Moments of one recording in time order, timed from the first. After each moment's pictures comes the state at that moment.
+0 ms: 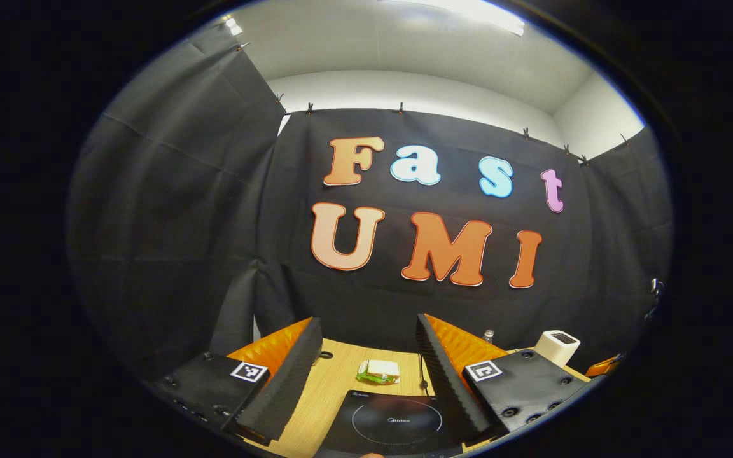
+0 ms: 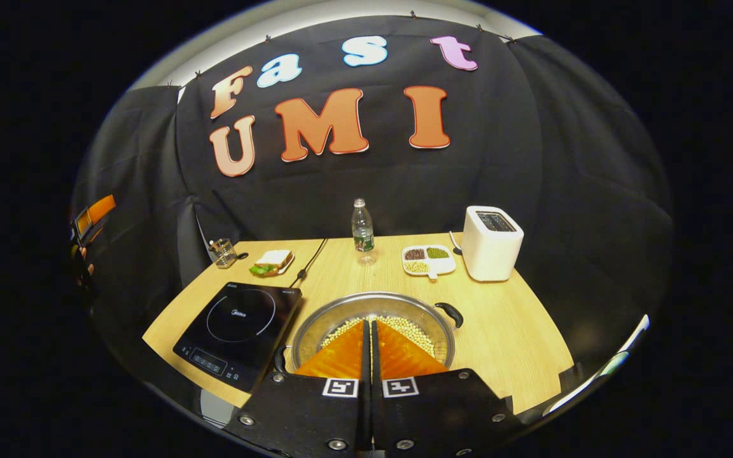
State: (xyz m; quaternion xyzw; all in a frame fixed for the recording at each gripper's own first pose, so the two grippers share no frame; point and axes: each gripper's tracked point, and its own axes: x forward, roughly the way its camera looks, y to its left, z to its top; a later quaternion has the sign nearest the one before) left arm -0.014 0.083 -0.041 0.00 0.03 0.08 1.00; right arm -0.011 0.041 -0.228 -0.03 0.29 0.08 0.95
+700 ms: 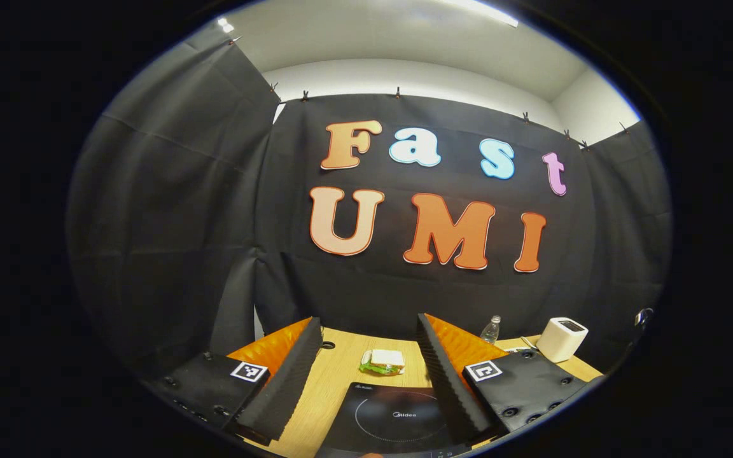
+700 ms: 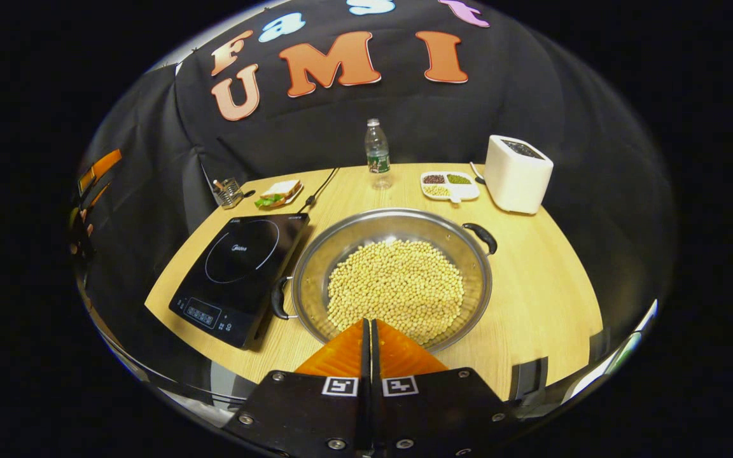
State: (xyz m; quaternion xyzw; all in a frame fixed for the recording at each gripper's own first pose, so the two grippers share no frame) left arm -0.001 0.078 -0.071 0.01 0.07 0.08 0.99; right arm -0.064 0.055 -0.319 -0.03 0.42 0.12 0.90
